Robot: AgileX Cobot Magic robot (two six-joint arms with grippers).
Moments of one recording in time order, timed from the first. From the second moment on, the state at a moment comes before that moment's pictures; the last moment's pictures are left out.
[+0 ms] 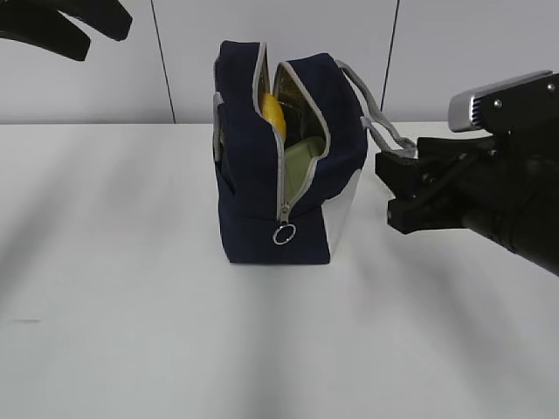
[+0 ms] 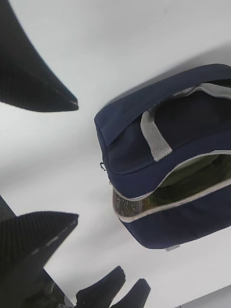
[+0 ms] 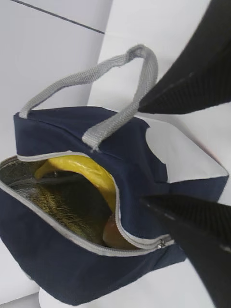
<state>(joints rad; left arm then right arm) -0.18 1.58 -1.61 -0.56 1.21 0.16 0.49 1.40 -0.49 0.07 -0.57 -0.09</state>
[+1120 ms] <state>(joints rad) -0.18 1.58 -1.61 -0.56 1.20 0.16 0.49 1.99 -0.63 -0.33 -0.97 0.07</state>
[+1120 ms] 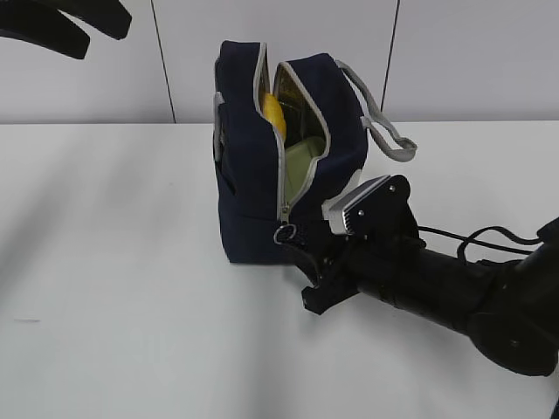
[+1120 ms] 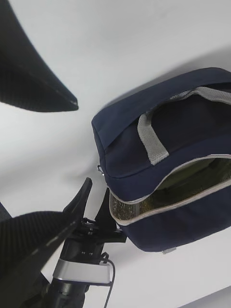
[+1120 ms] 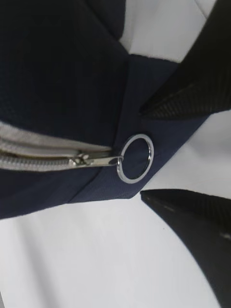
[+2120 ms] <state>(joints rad) -0.18 1.58 -1.61 -0.54 1.20 0.16 0.49 2.11 -0.72 -0.36 -1.10 0.06</state>
